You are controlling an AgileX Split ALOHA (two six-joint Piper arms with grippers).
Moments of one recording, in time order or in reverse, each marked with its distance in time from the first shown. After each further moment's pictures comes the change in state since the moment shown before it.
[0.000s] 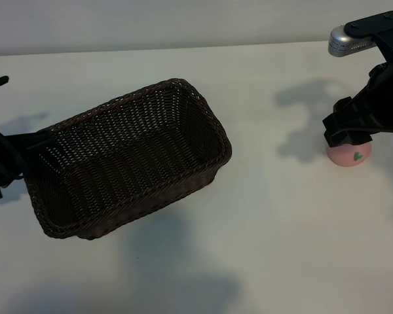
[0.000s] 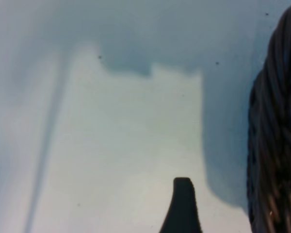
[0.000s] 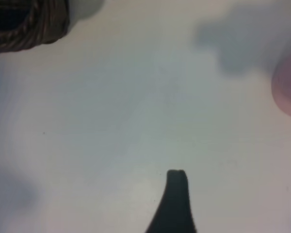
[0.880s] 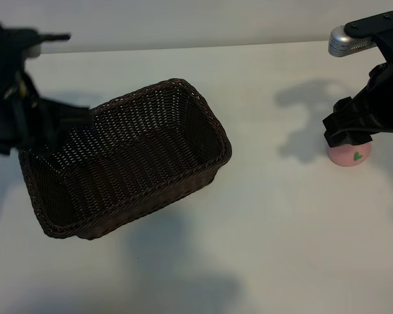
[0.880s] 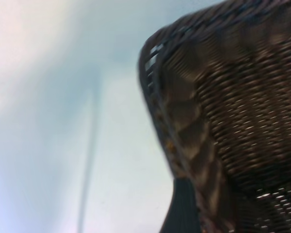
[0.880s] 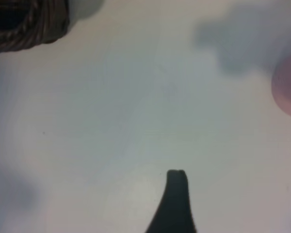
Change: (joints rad) left arm -0.317 0.017 -0.284 0.217 0.366 -0.067; right arm 0.000 0.000 0.000 0.001 0.000 0.001
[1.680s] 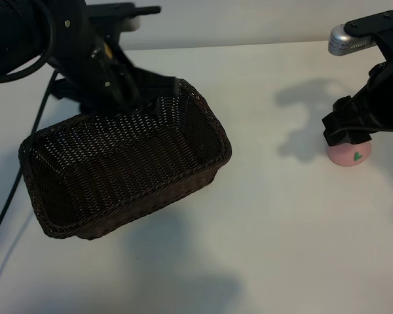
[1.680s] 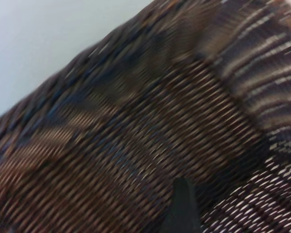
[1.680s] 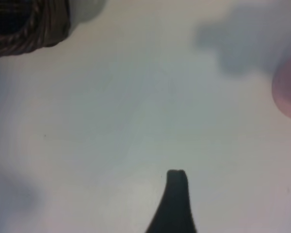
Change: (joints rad) left arm -0.057 0.275 -0.244 -0.283 -0.217 0.262; right arm 0.000 0.000 0.000 0.003 -0.006 0.001
